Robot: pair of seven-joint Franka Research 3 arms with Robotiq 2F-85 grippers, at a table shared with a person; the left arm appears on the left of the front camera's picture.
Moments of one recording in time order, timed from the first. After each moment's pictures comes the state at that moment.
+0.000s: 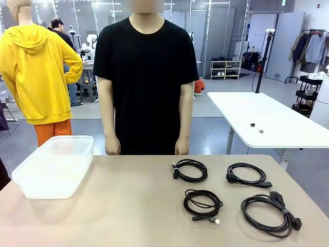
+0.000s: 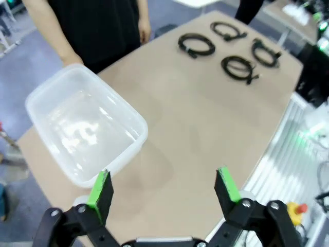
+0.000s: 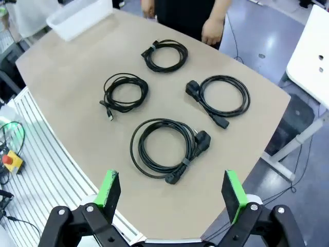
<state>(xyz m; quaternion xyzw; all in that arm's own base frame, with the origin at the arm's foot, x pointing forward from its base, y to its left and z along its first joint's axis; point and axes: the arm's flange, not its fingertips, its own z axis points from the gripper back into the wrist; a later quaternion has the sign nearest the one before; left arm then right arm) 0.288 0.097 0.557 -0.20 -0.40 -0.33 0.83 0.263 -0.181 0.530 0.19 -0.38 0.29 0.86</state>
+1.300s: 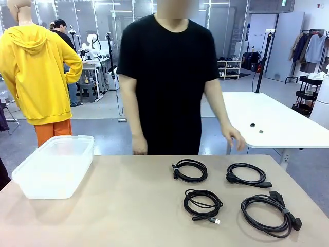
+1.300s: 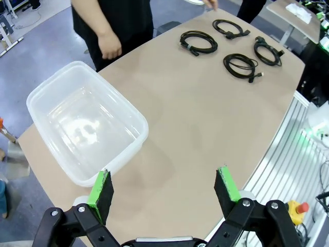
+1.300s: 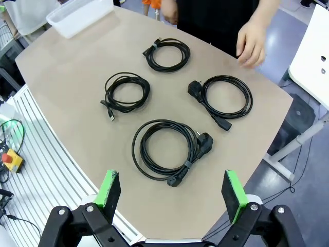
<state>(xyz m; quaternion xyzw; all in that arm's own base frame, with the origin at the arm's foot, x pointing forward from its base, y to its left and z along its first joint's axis) 0.290 0.087 0.559 -0.18 -0.40 -0.34 0.83 0.271 -0.164 0.537 0.19 -0.37 0.30 0.86</state>
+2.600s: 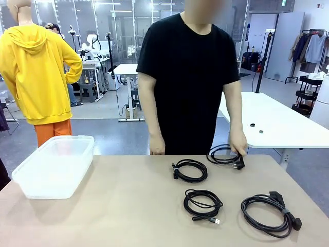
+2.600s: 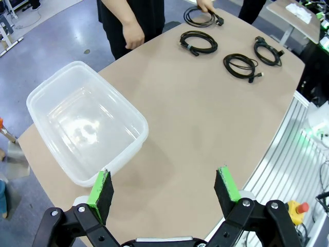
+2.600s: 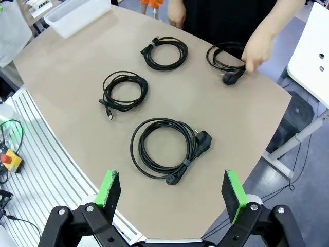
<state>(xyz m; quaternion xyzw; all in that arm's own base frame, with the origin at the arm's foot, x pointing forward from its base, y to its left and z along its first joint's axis) 0.290 0.087 0.559 -0.19 -0.40 -0.34 0.83 0.271 -0.165 0.537 0.18 -0.37 0.30 0.86</state>
